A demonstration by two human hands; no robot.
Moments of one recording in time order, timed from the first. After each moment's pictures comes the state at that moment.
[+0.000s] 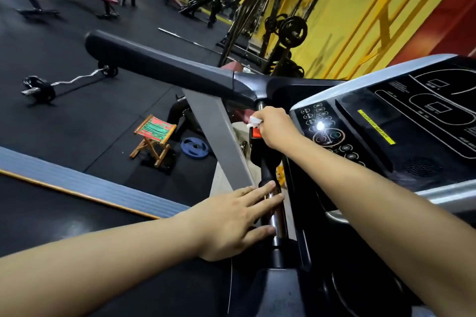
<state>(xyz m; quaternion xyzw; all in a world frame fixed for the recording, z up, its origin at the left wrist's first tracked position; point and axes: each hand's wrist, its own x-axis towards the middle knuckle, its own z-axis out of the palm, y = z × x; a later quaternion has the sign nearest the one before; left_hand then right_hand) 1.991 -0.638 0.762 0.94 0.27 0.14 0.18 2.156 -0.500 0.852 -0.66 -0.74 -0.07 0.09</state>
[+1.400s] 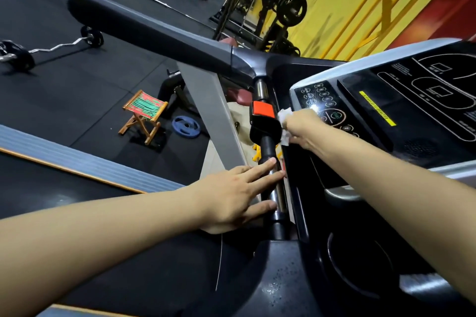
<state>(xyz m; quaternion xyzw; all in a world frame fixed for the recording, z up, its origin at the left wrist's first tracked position) 1.994 -0.635 0.750 0.94 0.26 0.16 0.19 2.192 -0.518 0.832 -0.79 -0.46 0.23 0.33</state>
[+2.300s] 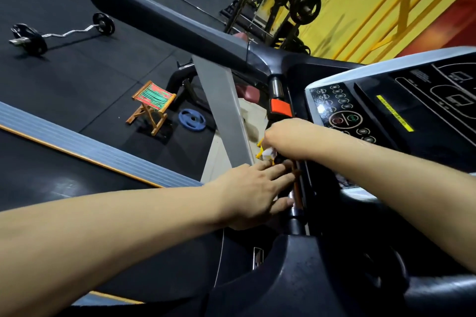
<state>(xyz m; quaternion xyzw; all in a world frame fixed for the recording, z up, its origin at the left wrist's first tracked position) 2.003 -0.634 0.745 0.94 0.26 0.18 0.12 2.137 -0.547 0.836 -0.40 -0.80 -0.21 -0.40</state>
